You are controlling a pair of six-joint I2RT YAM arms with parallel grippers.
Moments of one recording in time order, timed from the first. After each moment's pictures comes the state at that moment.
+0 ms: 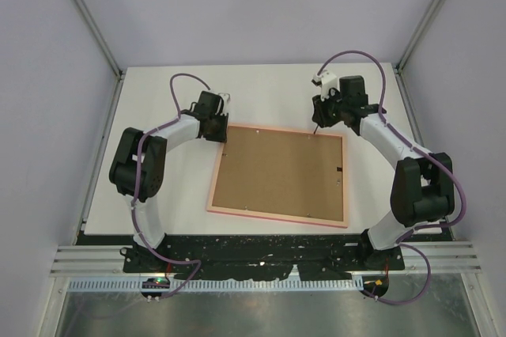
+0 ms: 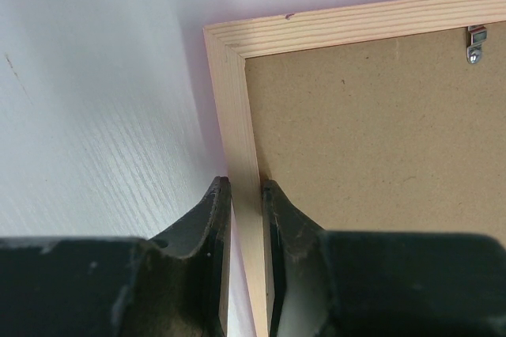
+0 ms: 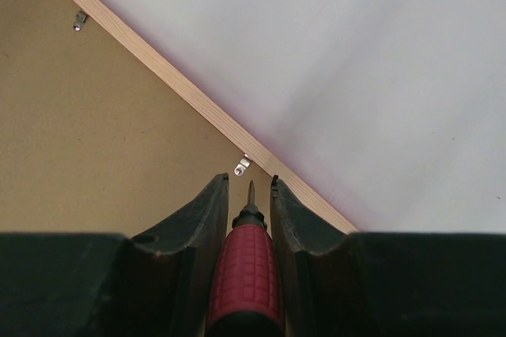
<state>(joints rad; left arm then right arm) -0.37 1.91 1.25 -0.30 0.07 -0.16 0.18 1.60 1.17 -0.29 -0.31 -0.27</state>
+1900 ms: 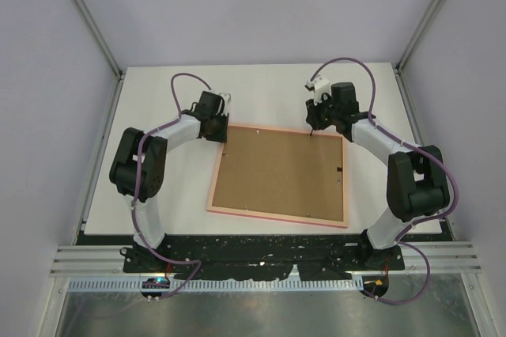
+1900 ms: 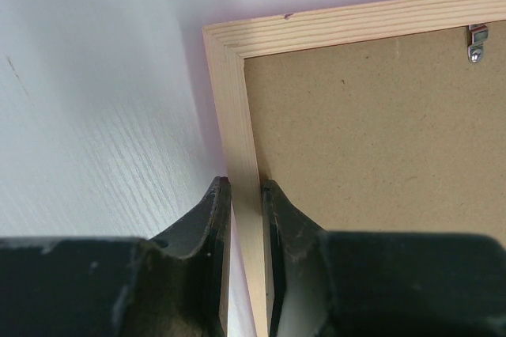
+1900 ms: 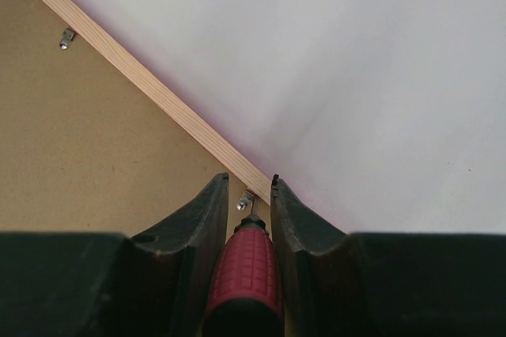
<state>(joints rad) -0.38 1.91 1.25 -0.30 0.06 -0.16 0.23 1.65 1.08 -0.09 -0.26 -0.24</state>
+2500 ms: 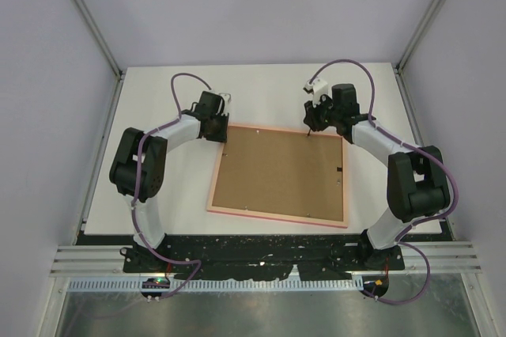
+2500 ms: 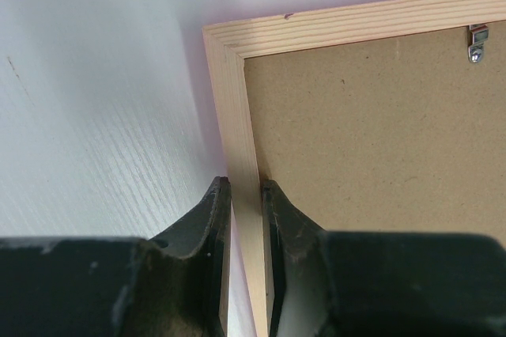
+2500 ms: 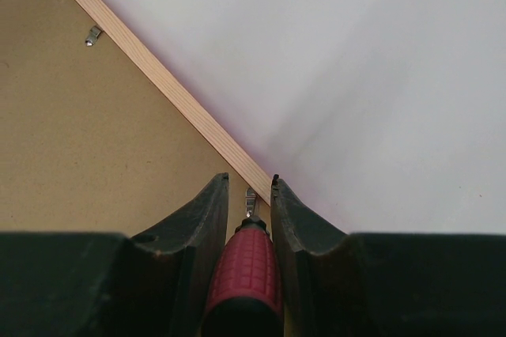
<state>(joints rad) -0.38 1.91 1.25 -0.30 0.06 -0.16 0.22 1.64 1.05 -0.04 -0.34 -0.29</state>
